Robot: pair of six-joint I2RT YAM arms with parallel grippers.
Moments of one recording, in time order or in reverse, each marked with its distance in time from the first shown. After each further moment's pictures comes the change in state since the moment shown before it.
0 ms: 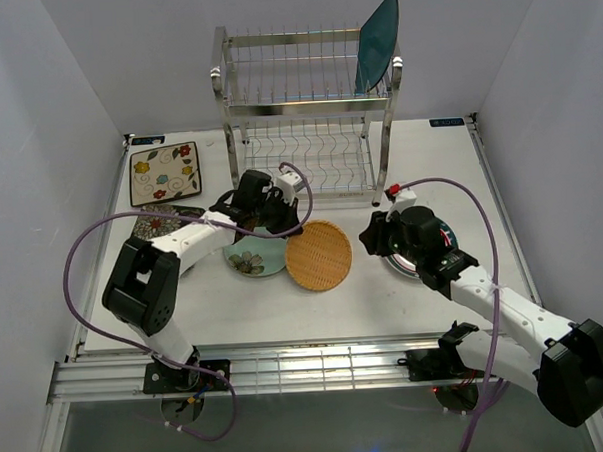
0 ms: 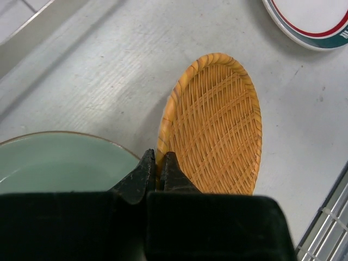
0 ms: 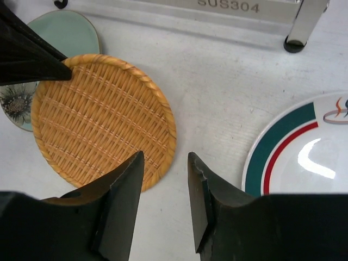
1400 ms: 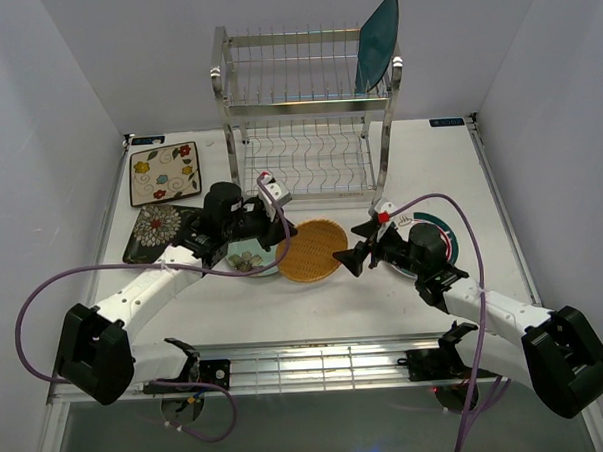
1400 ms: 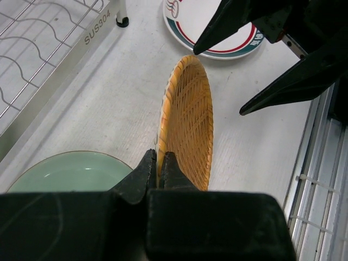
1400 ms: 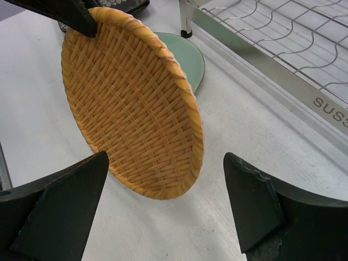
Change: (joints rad) left arm 0.008 -0.430 -0.213 0.081 0.129 0.137; right arm -0.007 0.068 -0.224 0.622 -0.433 -0.278
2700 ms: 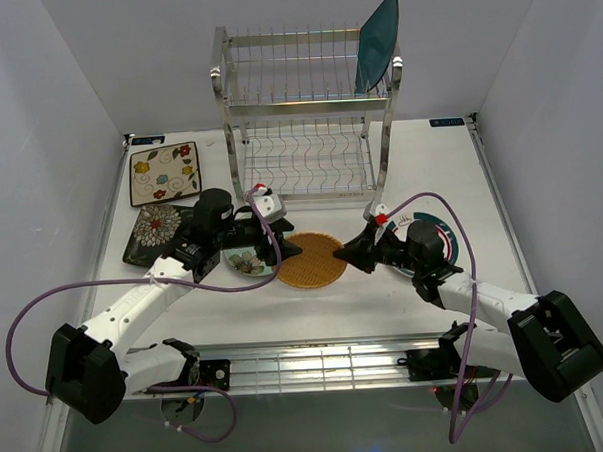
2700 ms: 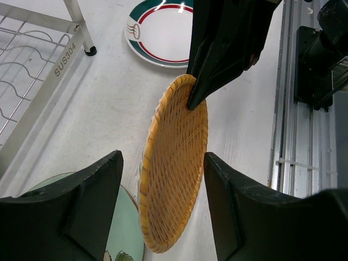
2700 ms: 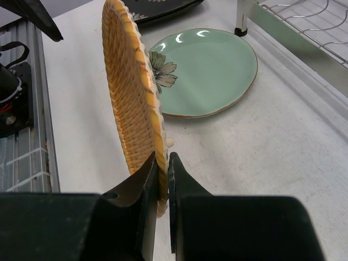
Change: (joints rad) left arm 0.004 -0.111 -0.051 0.007 0.170 0.081; right arm -0.026 0.095 0.002 0.102 -0.246 0.050
